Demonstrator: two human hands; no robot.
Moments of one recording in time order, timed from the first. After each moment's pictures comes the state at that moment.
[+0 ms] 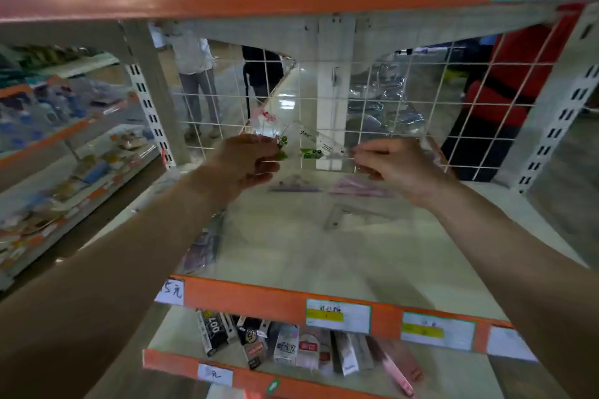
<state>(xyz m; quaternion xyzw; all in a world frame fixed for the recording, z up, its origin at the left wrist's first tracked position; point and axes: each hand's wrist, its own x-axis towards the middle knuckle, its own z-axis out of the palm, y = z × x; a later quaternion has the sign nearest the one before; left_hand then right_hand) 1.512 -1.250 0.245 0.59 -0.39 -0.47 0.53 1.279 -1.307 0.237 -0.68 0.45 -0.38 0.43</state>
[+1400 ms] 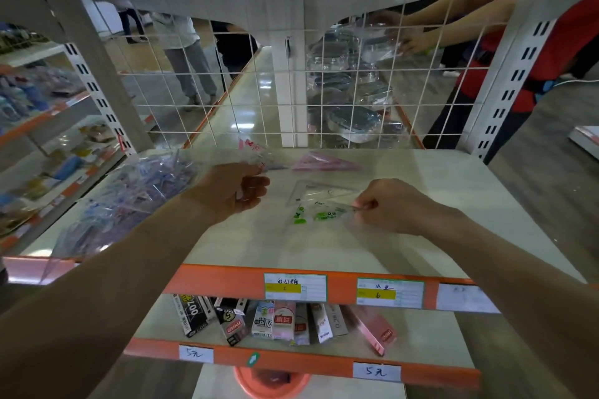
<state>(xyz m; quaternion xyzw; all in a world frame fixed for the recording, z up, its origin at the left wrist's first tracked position) 1.465 -1.243 0.195 0.64 -0.32 -0.53 0.46 1.208 -1.283 0.175 -0.85 0.49 -0.06 0.16</state>
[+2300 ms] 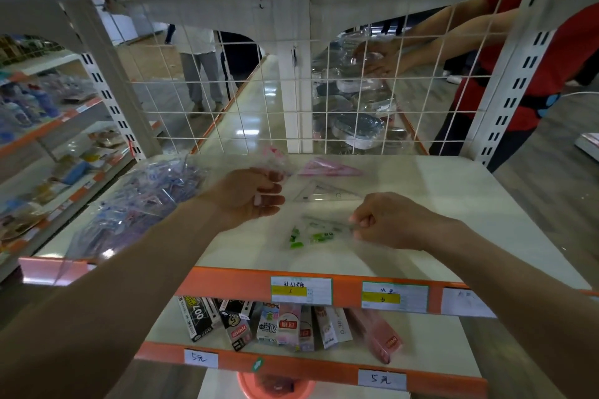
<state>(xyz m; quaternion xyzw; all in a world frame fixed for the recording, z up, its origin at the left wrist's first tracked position) 1.459 -1.237 0.200 0.60 -0.34 -0.57 0.44 1.214 -1.268 0.177 -0.86 0.47 -0.02 0.20</state>
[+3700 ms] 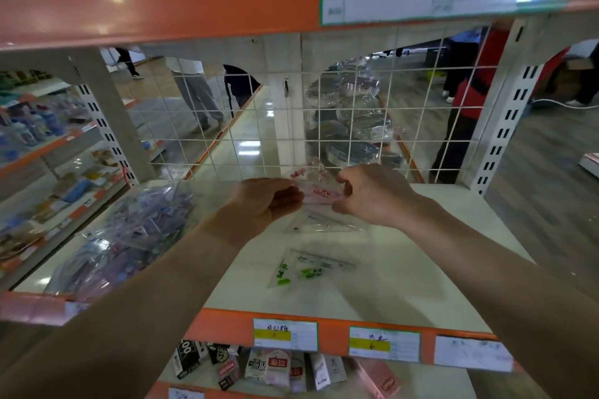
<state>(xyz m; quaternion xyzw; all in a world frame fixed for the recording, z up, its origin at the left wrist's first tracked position) 1.414 -1.274 0.219 0.56 -0.25 -0.56 0.56 1.236 -1.307 0.233 -0.85 0.50 -0.13 0.09</state>
